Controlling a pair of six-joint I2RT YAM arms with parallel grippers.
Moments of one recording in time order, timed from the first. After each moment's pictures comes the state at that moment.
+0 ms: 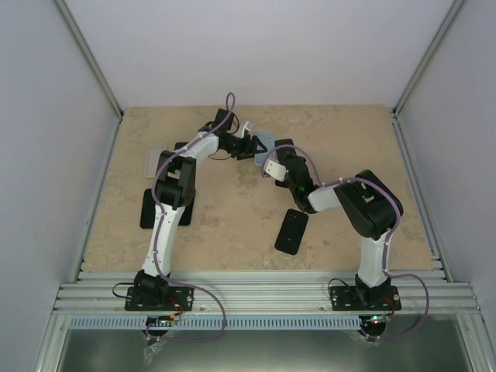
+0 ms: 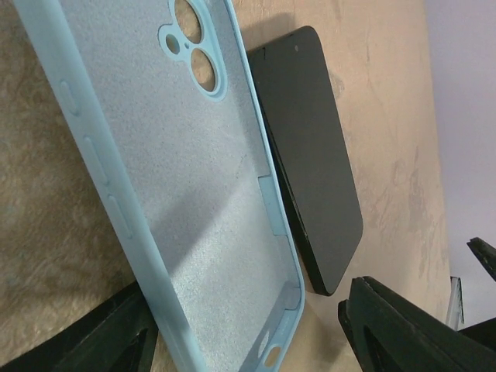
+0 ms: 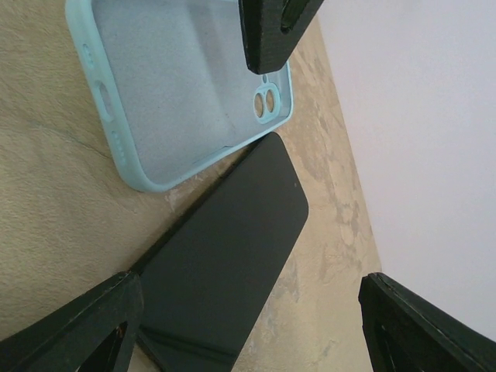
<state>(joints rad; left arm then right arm) -0.32 2.51 2.01 -0.45 0.81 -0.37 0.57 1.98 0.87 0.66 0.34 -0.98</state>
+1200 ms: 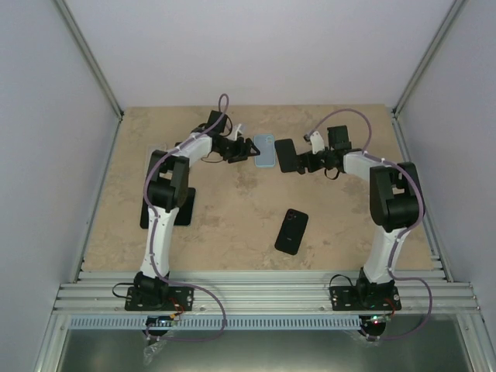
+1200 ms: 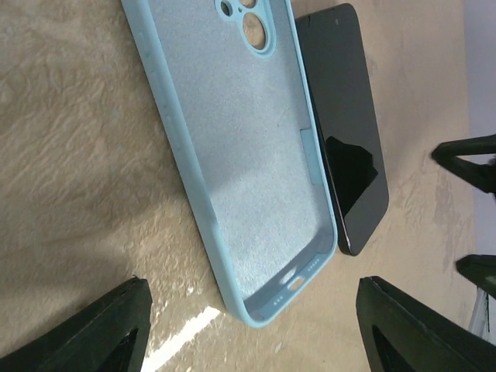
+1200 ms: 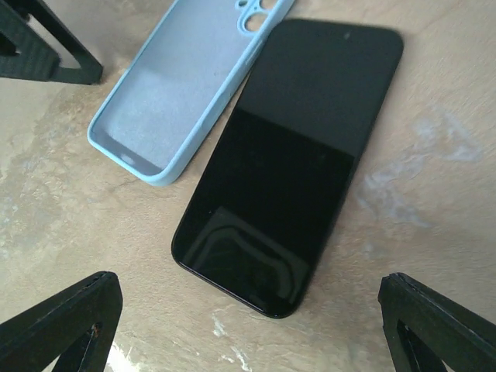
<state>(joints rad) -0.30 2.39 1.85 -0.46 0.73 -0.34 0.18 1.94 1.22 -0.14 -0.49 -0.13</state>
